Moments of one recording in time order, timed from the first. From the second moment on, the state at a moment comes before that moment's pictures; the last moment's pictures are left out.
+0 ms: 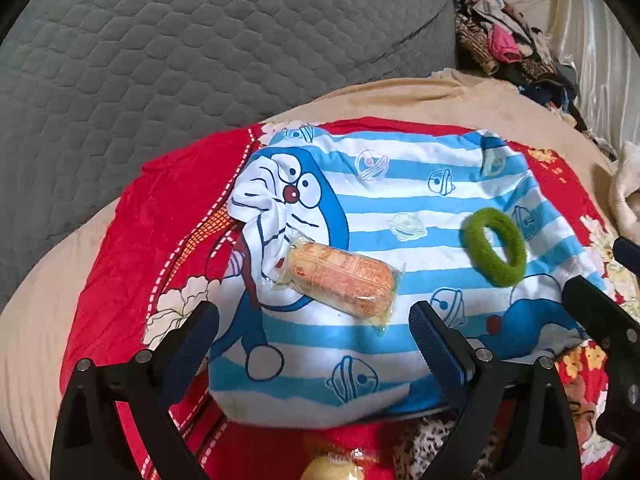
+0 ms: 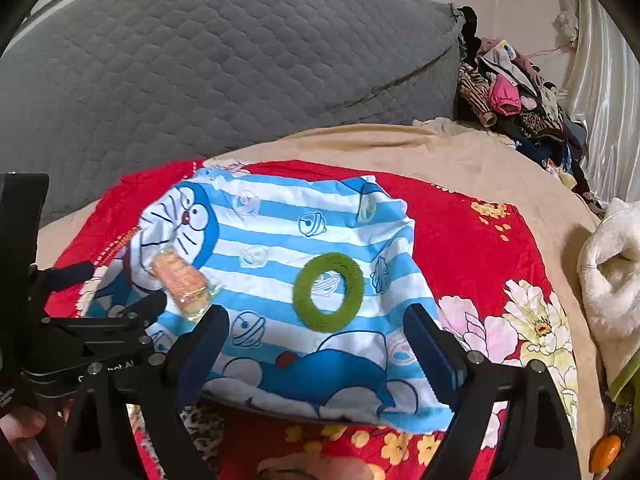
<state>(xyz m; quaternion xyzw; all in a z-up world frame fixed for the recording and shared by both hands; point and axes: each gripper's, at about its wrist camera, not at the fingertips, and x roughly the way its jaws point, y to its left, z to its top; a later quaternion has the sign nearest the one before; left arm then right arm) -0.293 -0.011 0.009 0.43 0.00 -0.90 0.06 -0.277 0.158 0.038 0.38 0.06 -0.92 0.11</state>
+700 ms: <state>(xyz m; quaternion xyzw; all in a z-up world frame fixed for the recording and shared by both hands) -0.229 -0.013 0.068 0.38 -0.02 -0.92 0.07 -0.224 0.160 0.087 0.33 0.04 -0.94 0.11</state>
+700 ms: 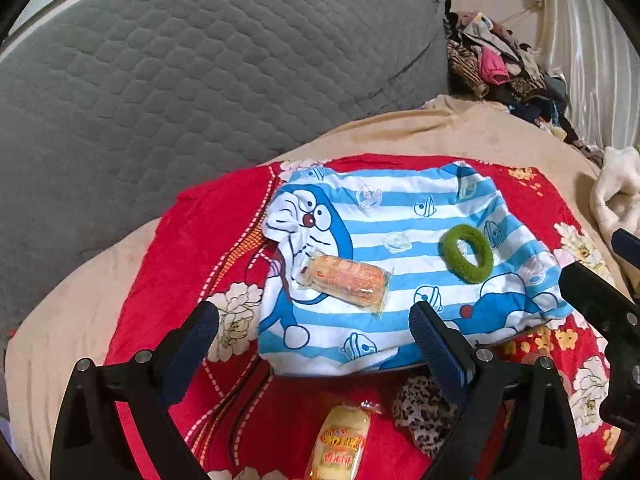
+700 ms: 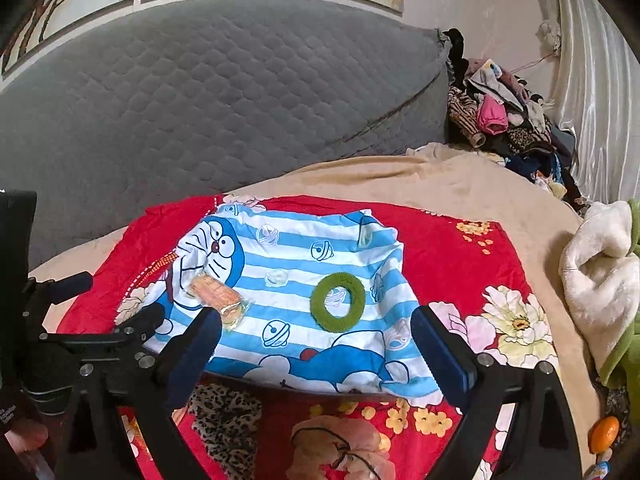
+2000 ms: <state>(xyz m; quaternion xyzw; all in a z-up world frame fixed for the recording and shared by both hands) -0.122 -0.021 0.125 0.35 0.00 -0.94 0.05 -0.112 0.174 0.162 0.28 0.04 -0.95 0.11</state>
